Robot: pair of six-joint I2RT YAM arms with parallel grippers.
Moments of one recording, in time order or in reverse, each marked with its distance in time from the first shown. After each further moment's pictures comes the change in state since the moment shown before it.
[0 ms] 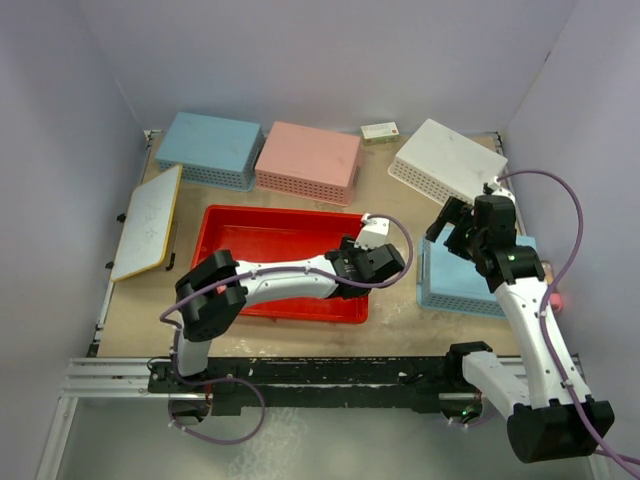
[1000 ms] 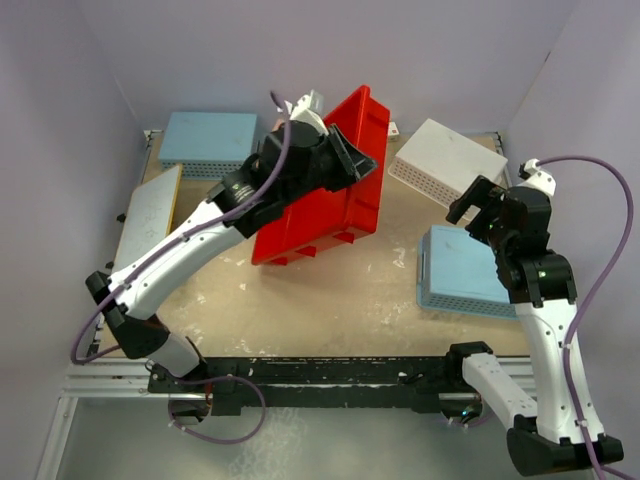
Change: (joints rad) left arm 0.285 -0.336 0.393 -0.063 0.514 -0.241; right arm 0.000 -0.078 0.230 -0.068 0.122 -0.027
